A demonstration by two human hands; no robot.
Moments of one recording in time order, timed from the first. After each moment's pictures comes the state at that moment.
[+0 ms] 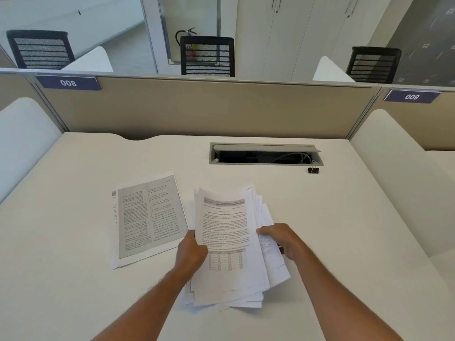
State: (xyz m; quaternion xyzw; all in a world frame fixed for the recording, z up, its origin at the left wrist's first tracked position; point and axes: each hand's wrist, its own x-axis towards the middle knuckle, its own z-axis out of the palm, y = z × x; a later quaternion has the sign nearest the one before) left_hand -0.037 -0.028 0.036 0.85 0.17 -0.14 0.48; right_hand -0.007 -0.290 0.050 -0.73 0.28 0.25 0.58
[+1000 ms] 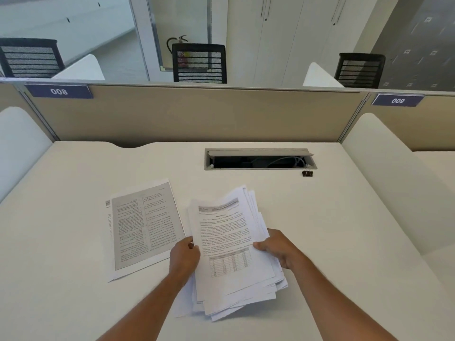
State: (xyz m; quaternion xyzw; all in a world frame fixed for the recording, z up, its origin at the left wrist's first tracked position) left_hand -0.024 -0.017 0.021 0.84 0.19 -0.11 0.50; right_hand -0.016 -0.284 0.039 -0.72 0.21 0.25 0.61
